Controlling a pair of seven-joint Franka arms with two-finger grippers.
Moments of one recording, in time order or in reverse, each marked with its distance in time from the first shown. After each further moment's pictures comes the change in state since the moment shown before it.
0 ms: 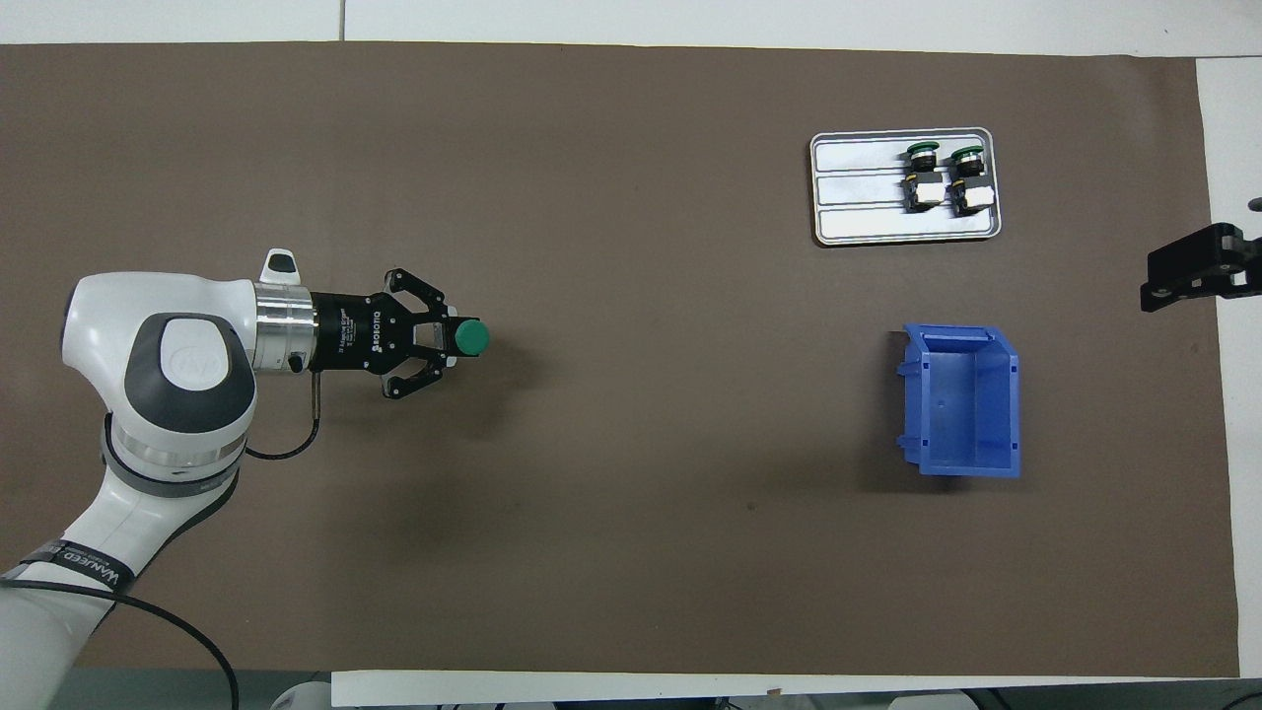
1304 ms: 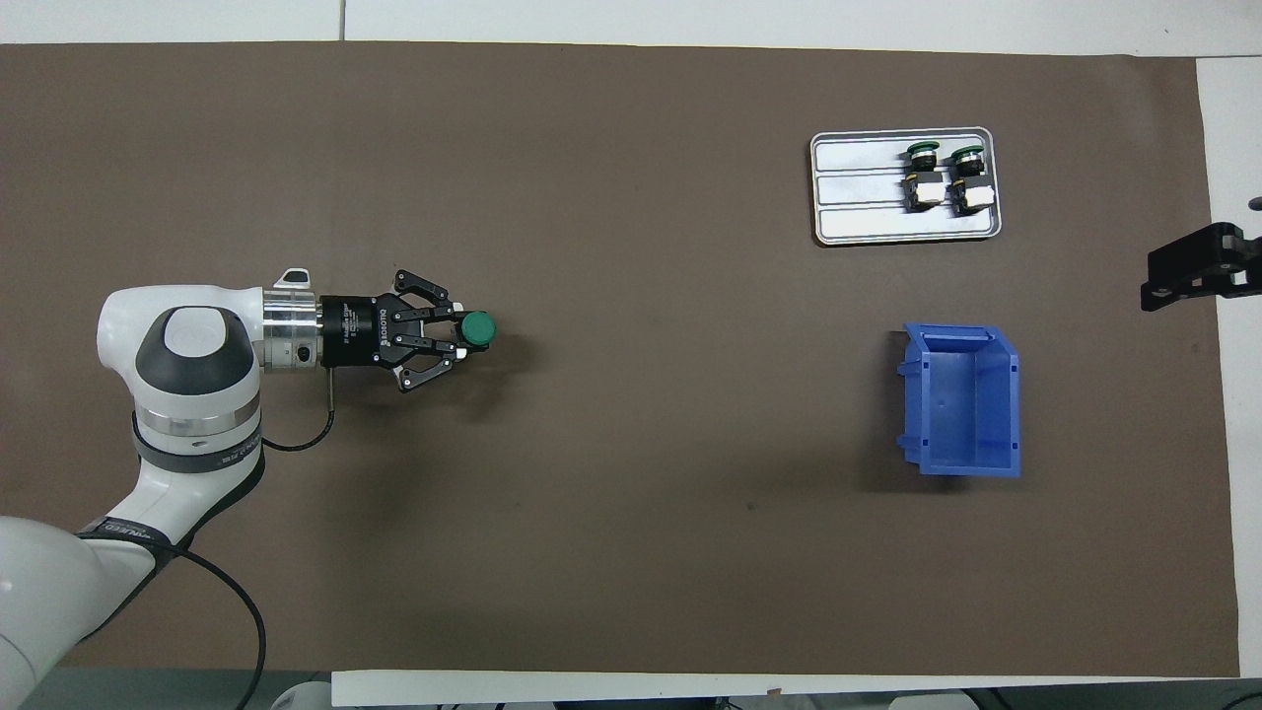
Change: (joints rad) left arm 0.050 0.151 -0.004 0.043 -0.203 -0.145 0.020; right arm 0.000 0.000 0.000 0.000 0.000 0.000 0.000
